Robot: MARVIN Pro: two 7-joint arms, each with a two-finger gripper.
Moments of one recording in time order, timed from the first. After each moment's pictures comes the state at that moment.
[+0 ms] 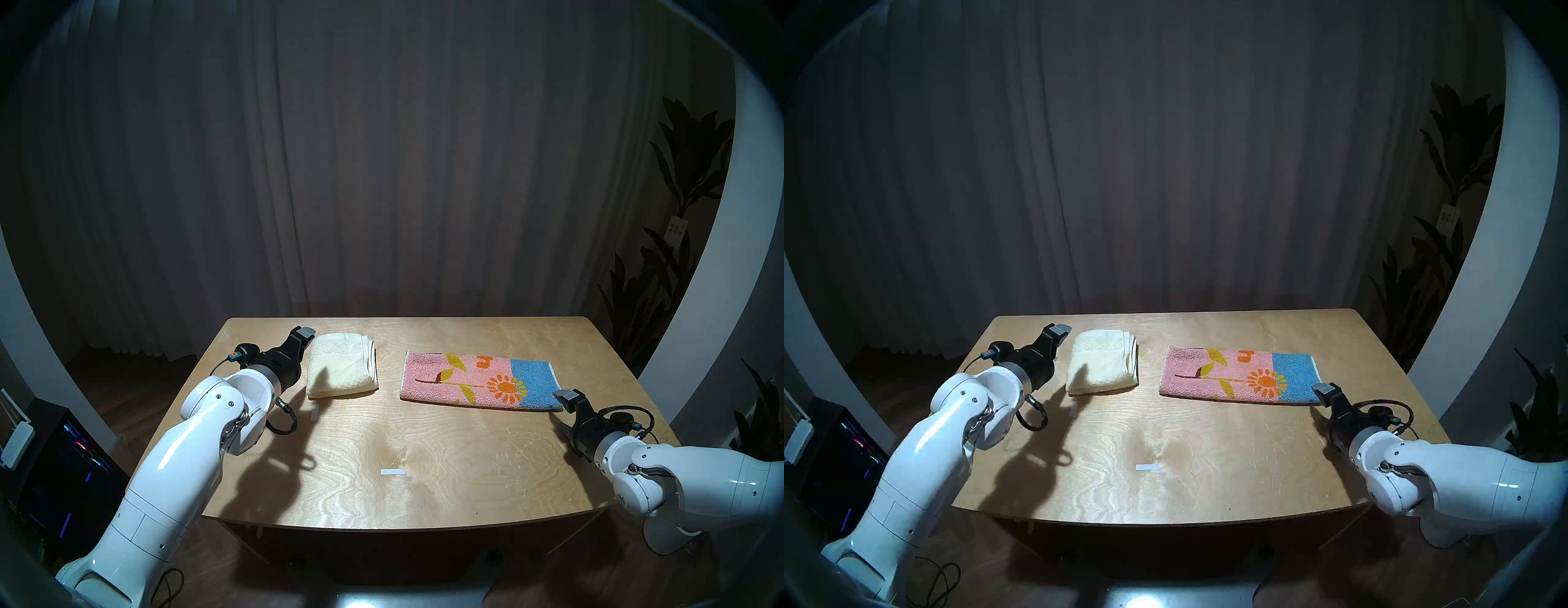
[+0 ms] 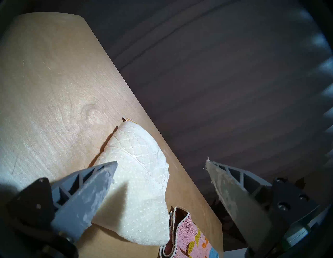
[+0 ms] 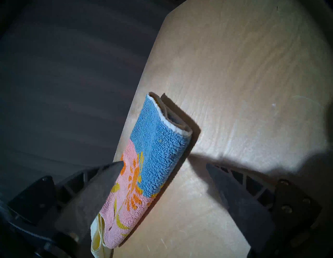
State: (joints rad) left arm 1.54 -1.03 -1.35 -1.76 -1.65 0.10 0.40; right arm -1.44 -0.30 0.65 -1.76 2.50 -0.44 0.10
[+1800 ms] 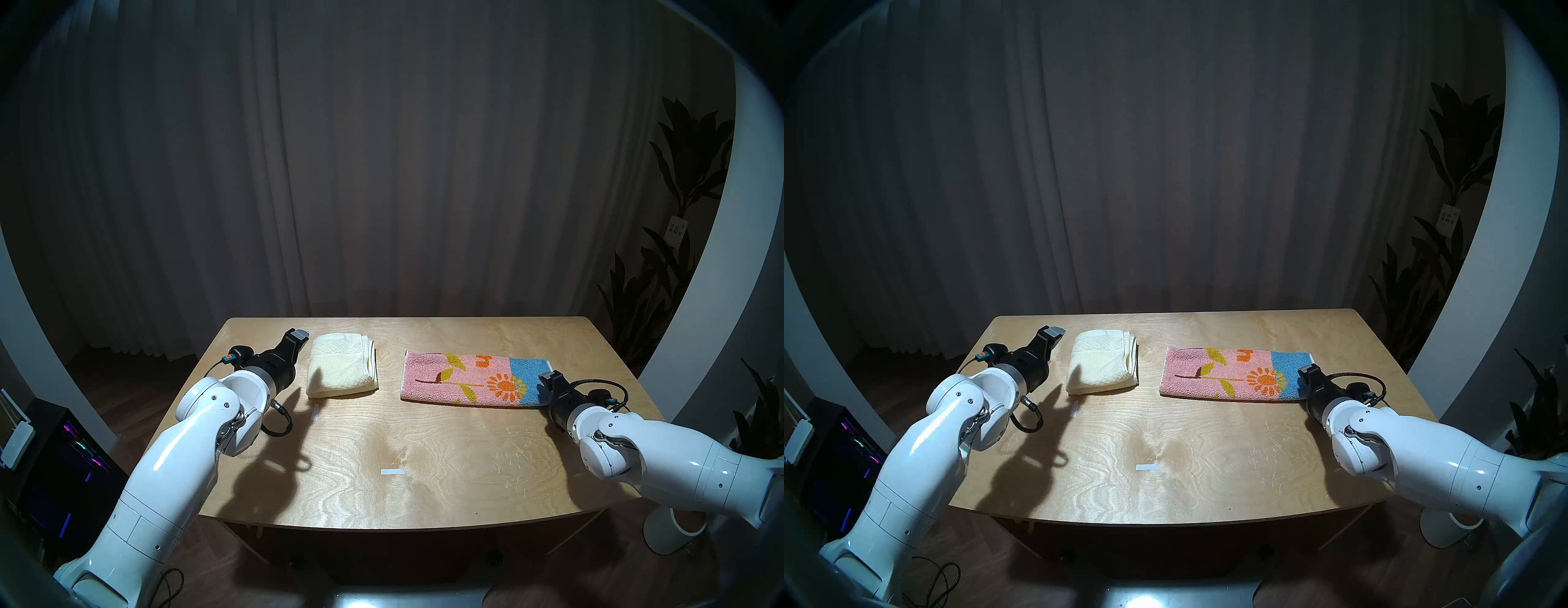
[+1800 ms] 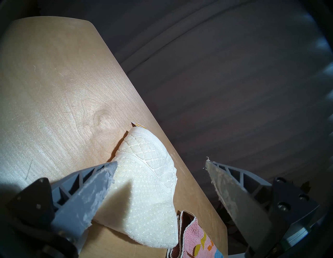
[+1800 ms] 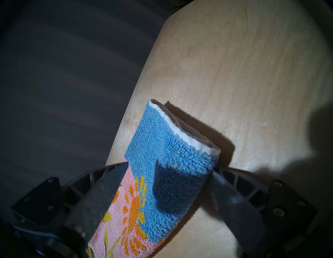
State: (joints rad) left arm 1.55 -1.02 -1.35 -1.77 -1.65 0.09 0.44; right arm -1.25 -0.49 0.62 -1.61 2.36 -0.45 -0.15
